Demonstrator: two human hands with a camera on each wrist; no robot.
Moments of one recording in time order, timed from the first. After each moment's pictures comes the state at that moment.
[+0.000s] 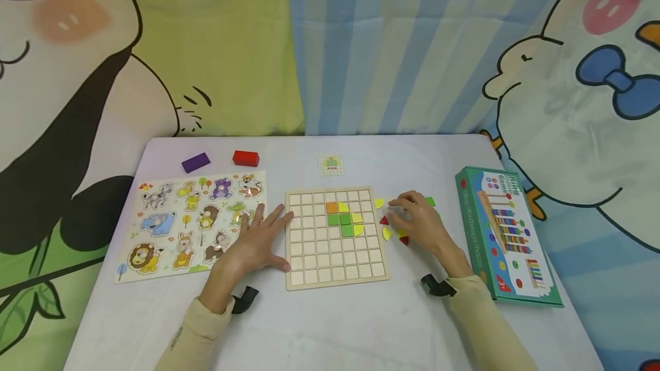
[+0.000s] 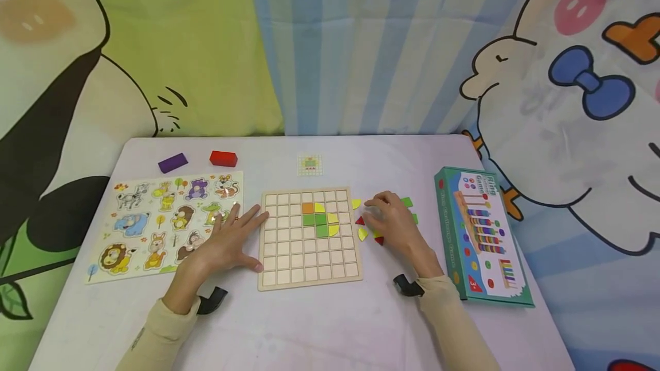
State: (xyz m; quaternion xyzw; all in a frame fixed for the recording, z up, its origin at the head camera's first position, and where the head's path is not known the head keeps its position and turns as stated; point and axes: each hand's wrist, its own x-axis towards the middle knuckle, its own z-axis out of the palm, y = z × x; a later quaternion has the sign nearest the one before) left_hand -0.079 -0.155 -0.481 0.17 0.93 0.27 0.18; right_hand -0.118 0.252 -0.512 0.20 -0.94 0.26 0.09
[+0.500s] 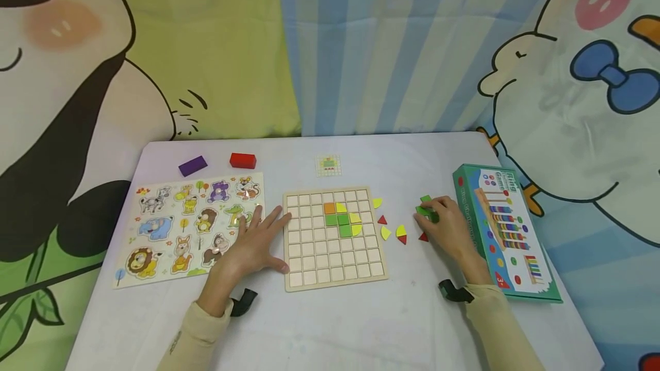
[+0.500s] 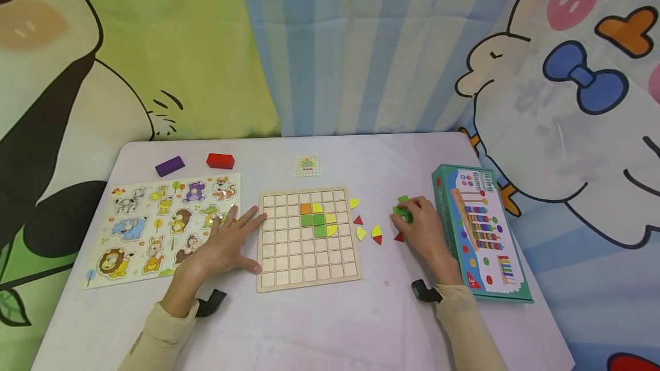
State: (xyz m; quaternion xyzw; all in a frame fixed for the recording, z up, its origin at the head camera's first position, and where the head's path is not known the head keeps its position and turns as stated) left_hand -0.081 -0.155 -0.484 0.16 0.94 0.25 0.18; right_hand -0.101 0.307 -0.526 0.05 -0.96 0.24 0.09
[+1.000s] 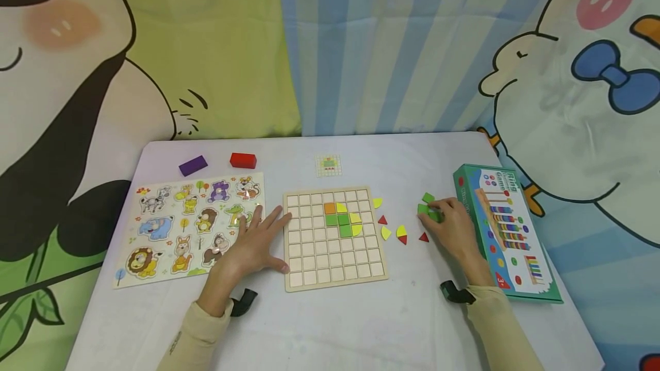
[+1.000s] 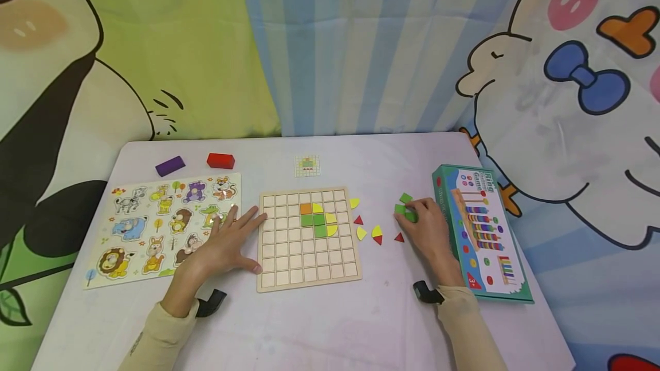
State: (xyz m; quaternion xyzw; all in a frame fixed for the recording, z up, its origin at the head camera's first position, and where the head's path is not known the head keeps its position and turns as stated) left_hand -0.081 -0.155 -0.484 0.16 0.94 0.24 0.19; right_hand -0.099 0.314 -0.526 0.00 -0.97 0.23 0.09
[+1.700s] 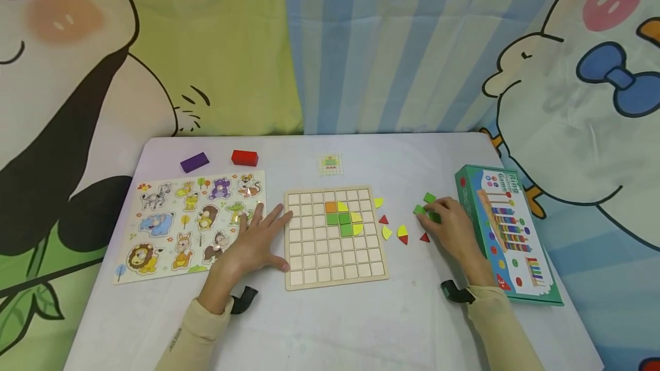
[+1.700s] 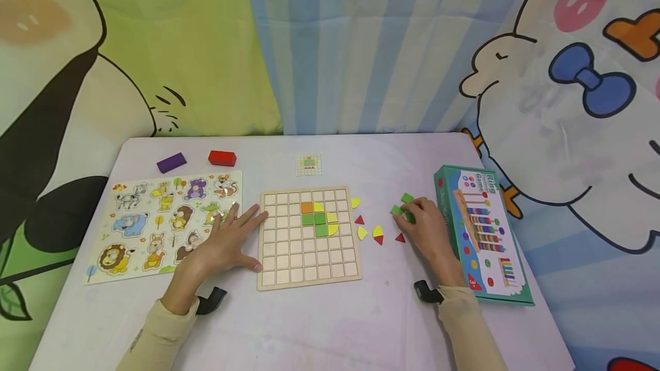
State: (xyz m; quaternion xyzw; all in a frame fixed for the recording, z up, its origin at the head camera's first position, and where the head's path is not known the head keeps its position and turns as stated) left_hand -0.081 -0.157 -0.486 0.17 0.94 0.24 0.18; right_hand -0.102 0.315 -0.527 0.09 -0.97 0.20 0.11
